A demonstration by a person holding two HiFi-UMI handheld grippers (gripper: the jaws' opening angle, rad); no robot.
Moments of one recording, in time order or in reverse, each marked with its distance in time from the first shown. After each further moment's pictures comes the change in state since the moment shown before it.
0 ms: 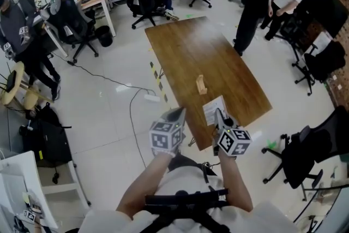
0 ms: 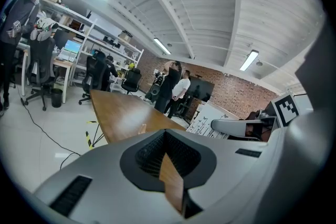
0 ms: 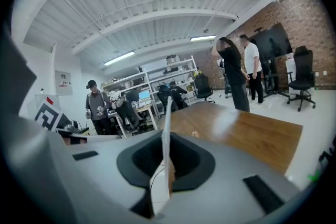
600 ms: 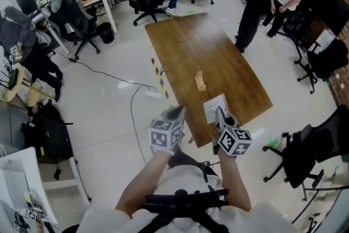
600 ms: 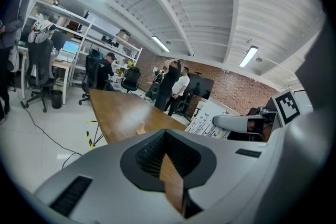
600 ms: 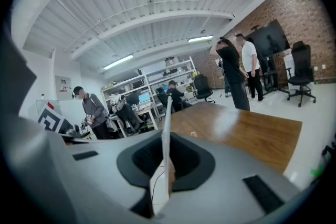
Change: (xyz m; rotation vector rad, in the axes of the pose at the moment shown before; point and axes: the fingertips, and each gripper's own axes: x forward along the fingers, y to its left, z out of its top) left arm 0.005 -0.012 -0.004 0.025 0.019 0.010; right arm -0.011 -0.011 0.006 0.038 -0.020 0.016
